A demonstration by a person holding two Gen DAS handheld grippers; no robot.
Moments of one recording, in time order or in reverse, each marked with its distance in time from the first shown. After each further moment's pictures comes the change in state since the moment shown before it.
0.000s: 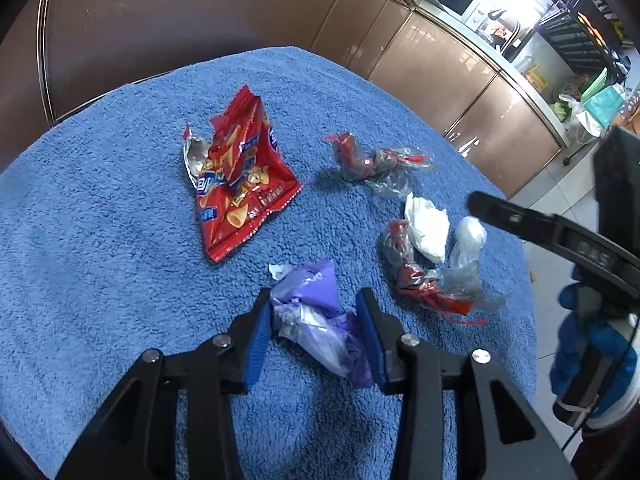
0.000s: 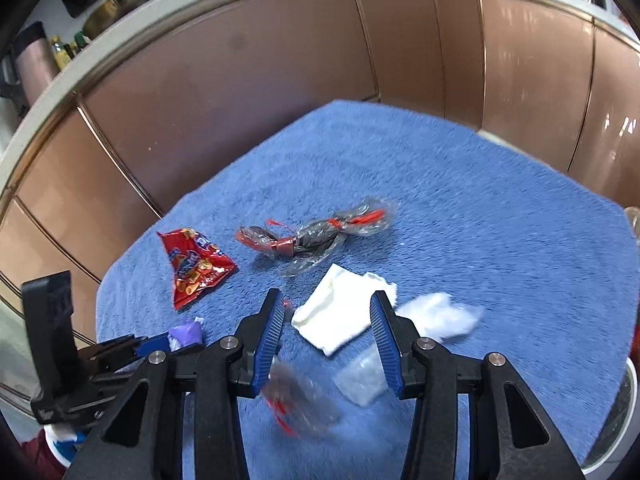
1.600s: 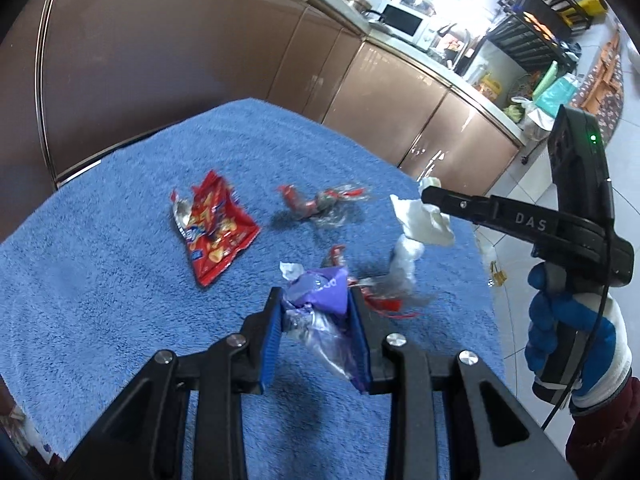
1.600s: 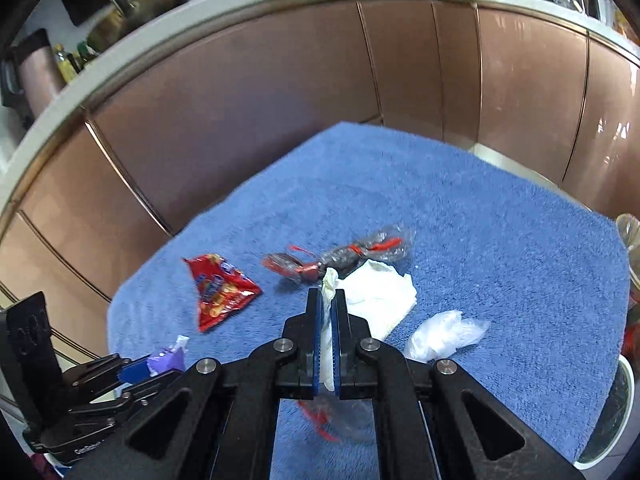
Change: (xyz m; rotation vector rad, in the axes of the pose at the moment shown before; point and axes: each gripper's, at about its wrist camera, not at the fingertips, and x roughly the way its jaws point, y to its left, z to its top) left arm -0.075 -0.017 -0.001 0.130 -0.127 -0.082; right arm -0.041 0.029 0.006 0.003 -0.101 -0.010
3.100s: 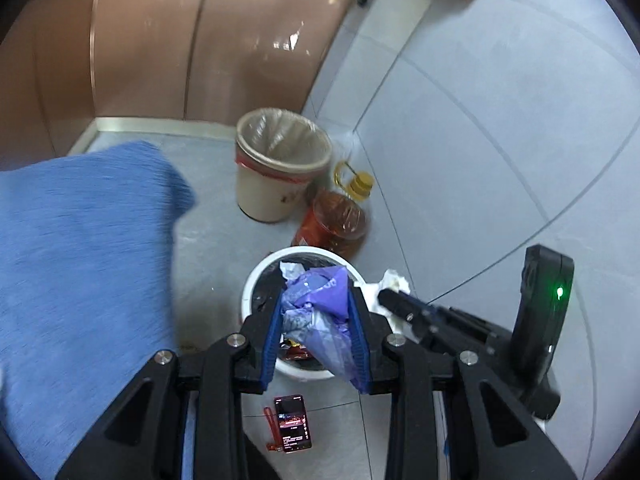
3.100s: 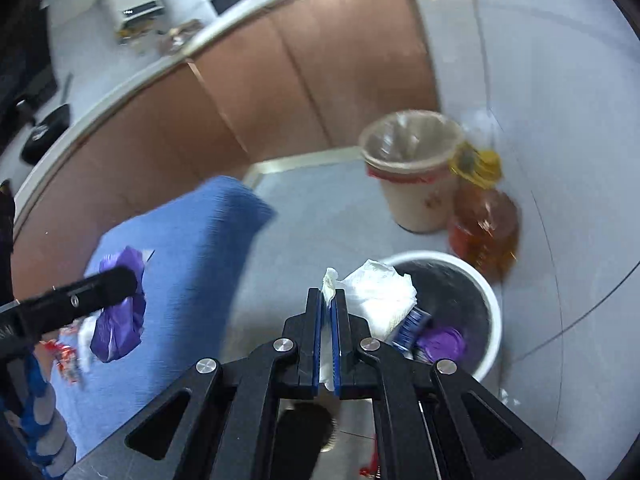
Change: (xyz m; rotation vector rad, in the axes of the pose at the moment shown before) left arm 0.260 -0.448 -0.001 0.426 0.387 -0.313; right arm -0.177 -0.396 -0.186 0.602 -0.144 -0.370
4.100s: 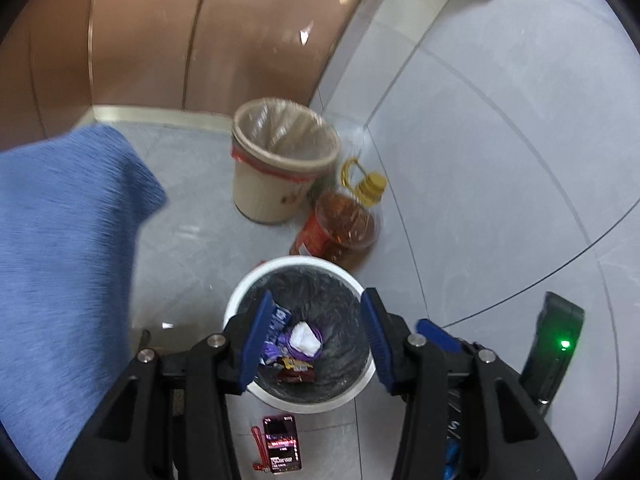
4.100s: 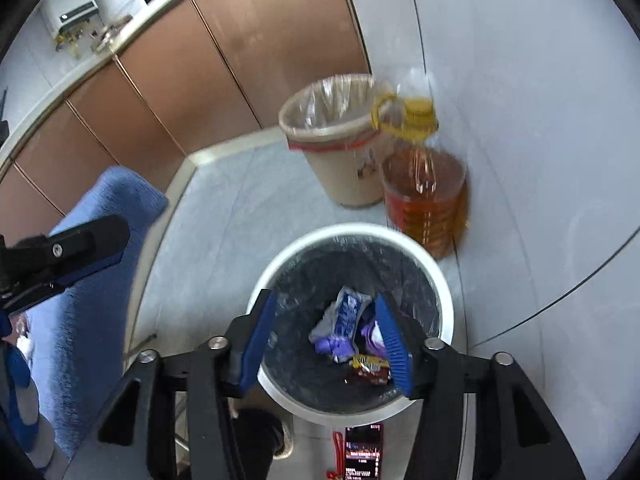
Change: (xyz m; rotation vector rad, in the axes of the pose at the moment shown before) left arm 0.044 -0.001 0.009 -0.053 -0.047 0.018; right arm 0.032 -0.039 -0.007 0.072 -0.010 -0.164
